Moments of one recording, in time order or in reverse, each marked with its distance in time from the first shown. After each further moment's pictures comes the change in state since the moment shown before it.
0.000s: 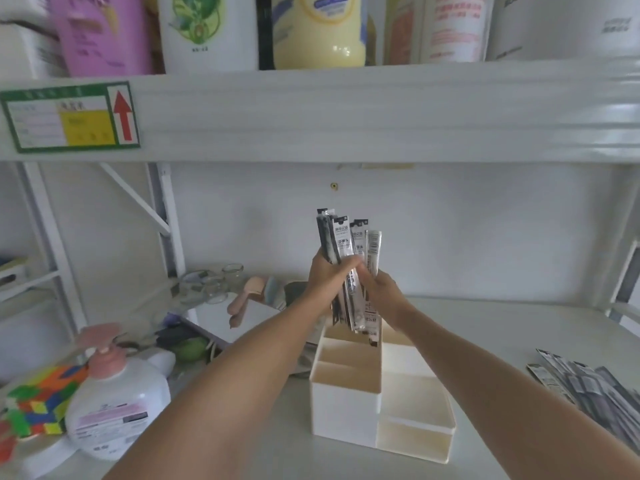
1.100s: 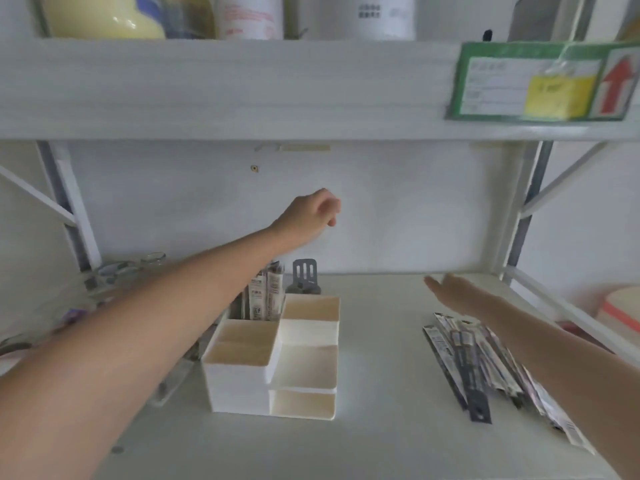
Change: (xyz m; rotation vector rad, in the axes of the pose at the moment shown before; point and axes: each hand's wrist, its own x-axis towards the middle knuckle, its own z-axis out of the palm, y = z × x) left_hand 0.002 0.093 0.091 0.551 -0.379 0.186; right_hand -0.078 0.073 -0.237 -0.841 0.109 0.501
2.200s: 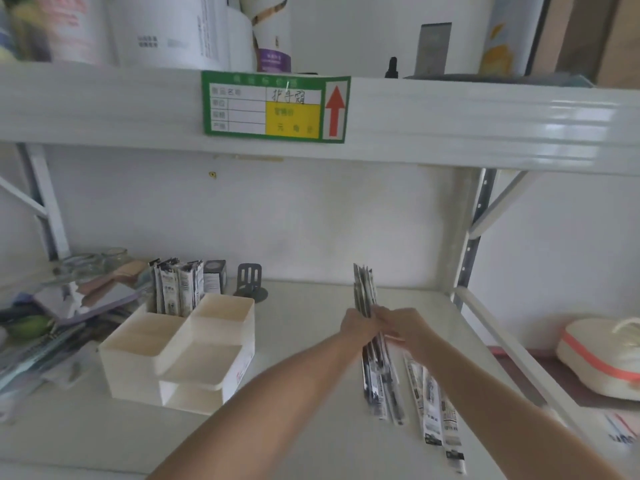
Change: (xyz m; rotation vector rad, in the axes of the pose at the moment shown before) left_hand -0.006 0.091 0.275 -0.488 -0.043 -0.761; right_hand -0.012 0.078 -0.012 0.950 -0.180 0.108
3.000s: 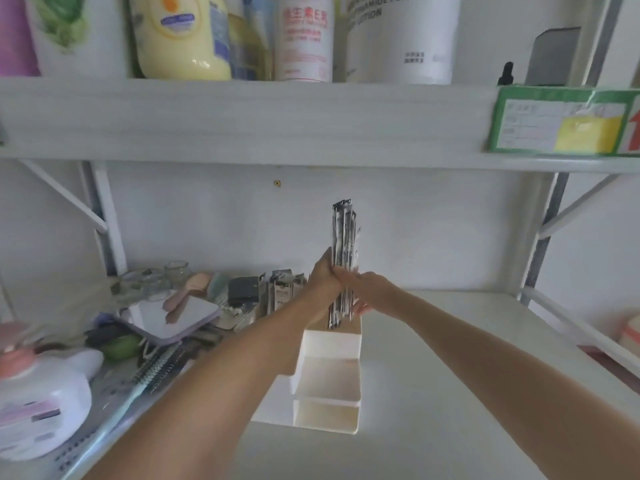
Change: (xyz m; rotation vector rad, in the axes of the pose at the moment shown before) left_hand 0.018 -0.010 -0.251 -0.154 -0.007 0.374; right_hand -0.023 -0.093 0.210 -0.567 -0.160 -0.318
